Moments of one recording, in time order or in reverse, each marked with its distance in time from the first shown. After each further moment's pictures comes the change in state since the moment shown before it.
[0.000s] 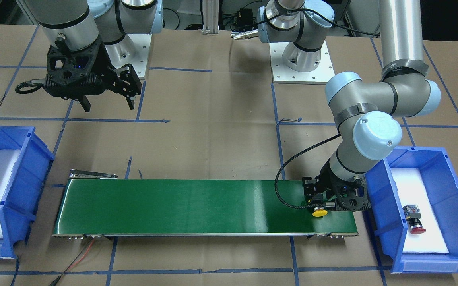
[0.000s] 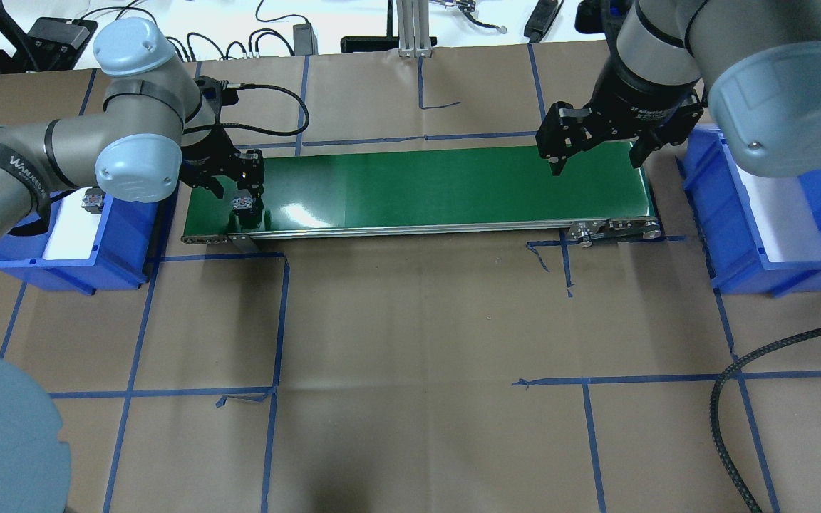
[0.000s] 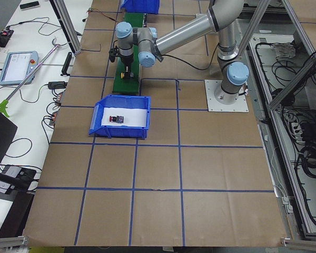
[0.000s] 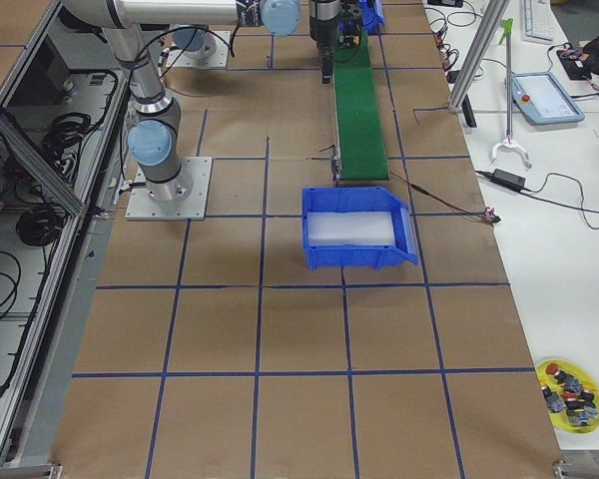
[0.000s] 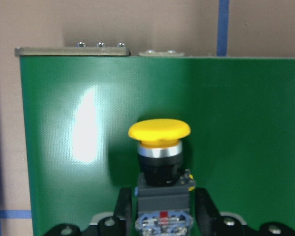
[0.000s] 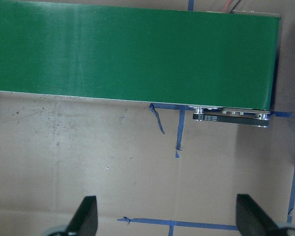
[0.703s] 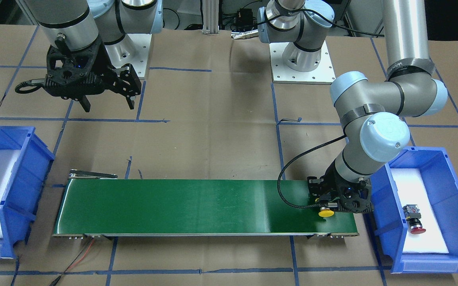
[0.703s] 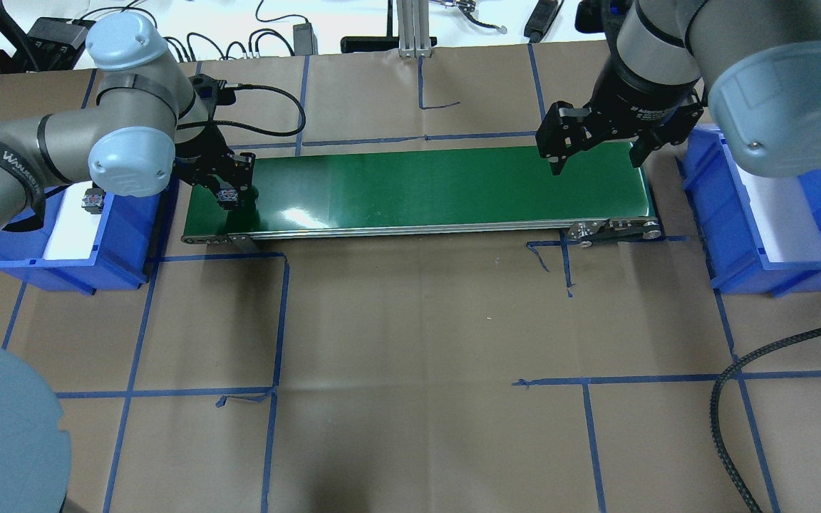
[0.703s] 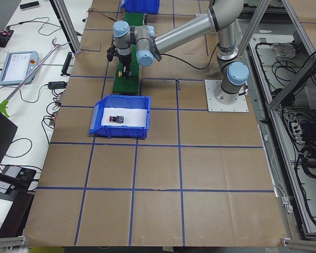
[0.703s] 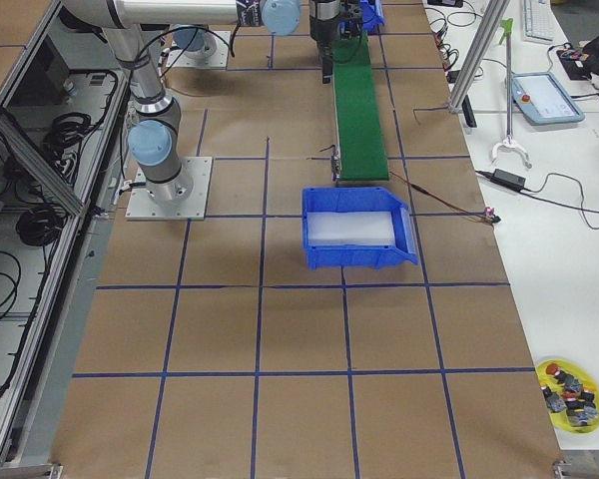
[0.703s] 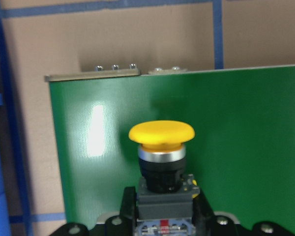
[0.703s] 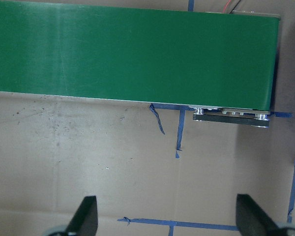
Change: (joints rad) left arm 0.010 -0.023 -0.011 -0.010 0.008 0.072; right arm 0.000 0.000 -0.001 0.000 0.000 0.000
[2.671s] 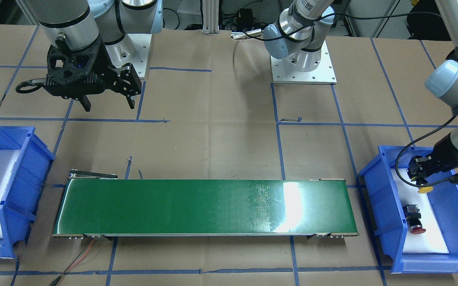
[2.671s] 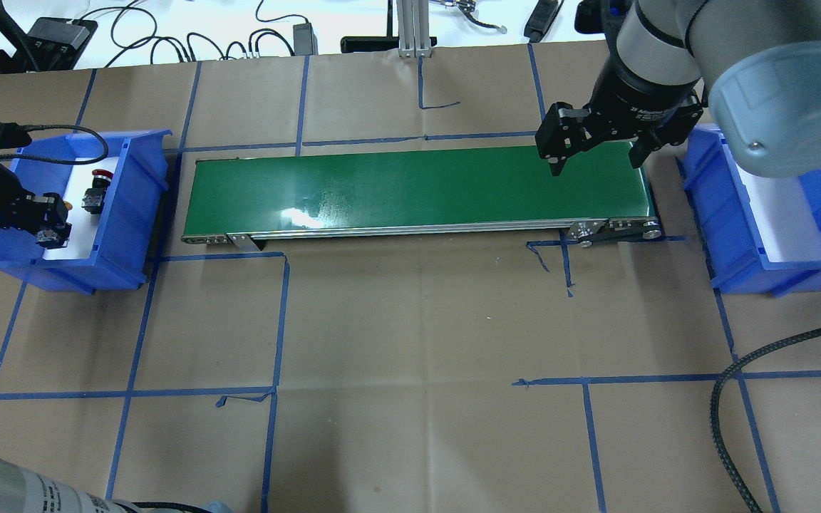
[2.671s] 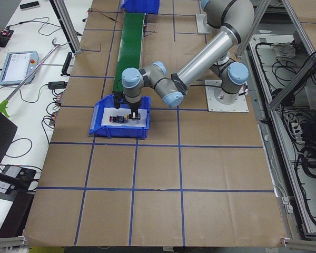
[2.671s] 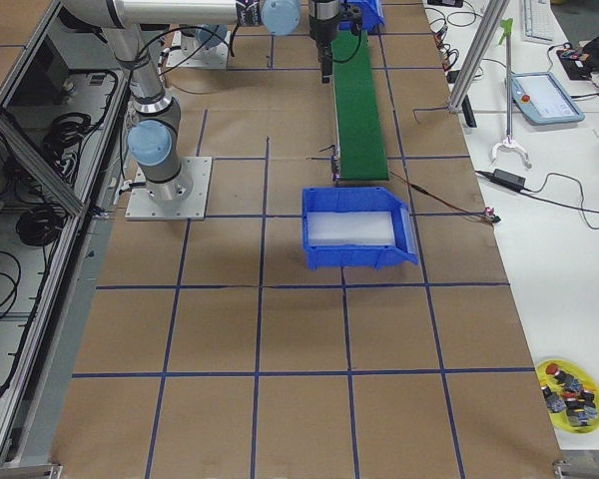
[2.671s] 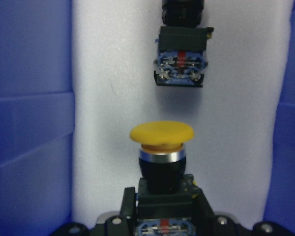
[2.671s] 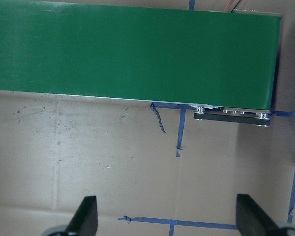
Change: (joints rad) left arm 0.496 0.064 -0.003 -0.069 -0.006 0.419; right arm 0.001 -0.002 0.000 0.003 0.001 0.000
